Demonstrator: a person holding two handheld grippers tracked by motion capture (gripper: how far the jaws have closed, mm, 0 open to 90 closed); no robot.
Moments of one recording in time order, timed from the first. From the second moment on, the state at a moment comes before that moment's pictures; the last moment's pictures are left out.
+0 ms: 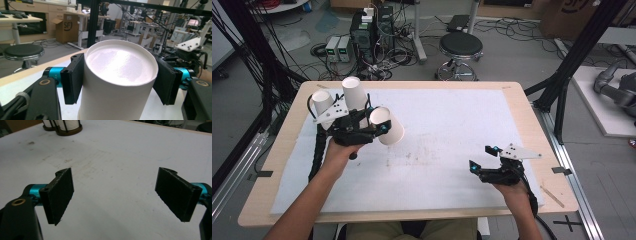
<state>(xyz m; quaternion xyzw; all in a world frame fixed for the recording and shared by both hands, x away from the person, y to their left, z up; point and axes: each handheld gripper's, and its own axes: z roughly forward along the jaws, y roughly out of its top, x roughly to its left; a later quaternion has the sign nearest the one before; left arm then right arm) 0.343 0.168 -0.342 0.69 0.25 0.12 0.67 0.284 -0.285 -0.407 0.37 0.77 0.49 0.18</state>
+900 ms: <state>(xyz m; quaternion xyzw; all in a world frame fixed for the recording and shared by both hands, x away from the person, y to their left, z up) 0.319 0.123 -0.366 0.74 0.19 0.09 0.65 0.310 -0.200 -0.394 0.22 0.81 0.54 0.09</state>
